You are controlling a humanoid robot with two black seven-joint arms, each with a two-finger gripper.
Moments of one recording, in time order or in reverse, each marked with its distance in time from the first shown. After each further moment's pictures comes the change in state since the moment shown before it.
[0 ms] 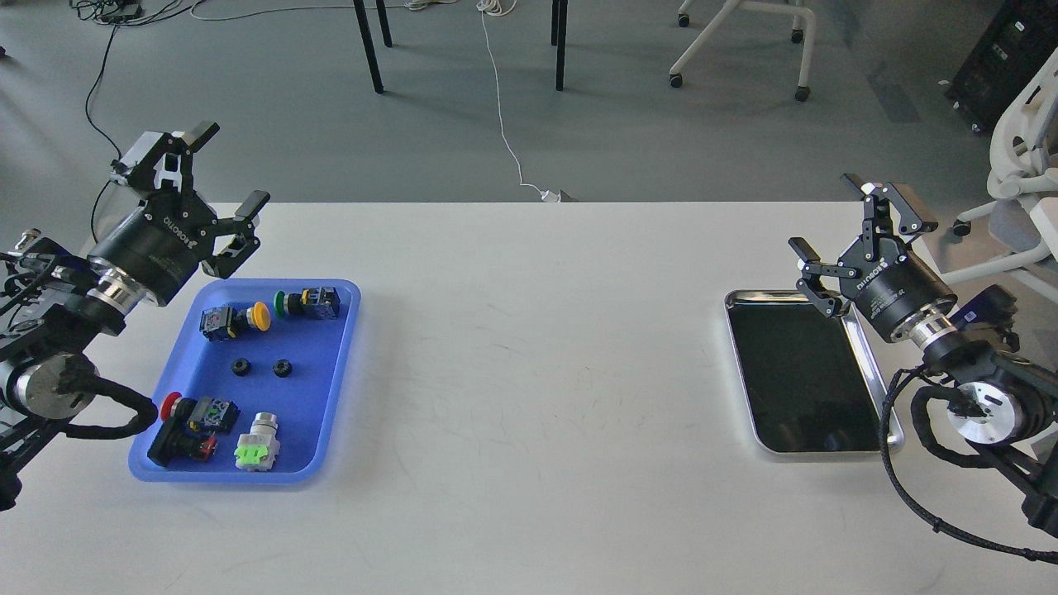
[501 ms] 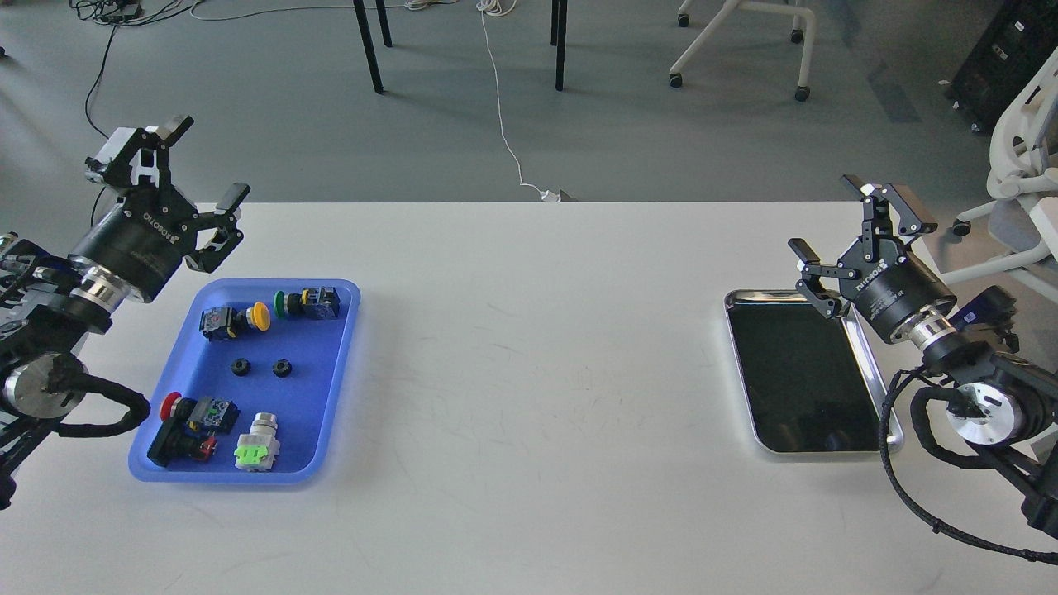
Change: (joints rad) left arm -0.018 0.019 -0.020 0.009 0.041 0.008 0.000; right arm 0.003 0.002 0.000 -0.002 -0.001 0.000 0.000
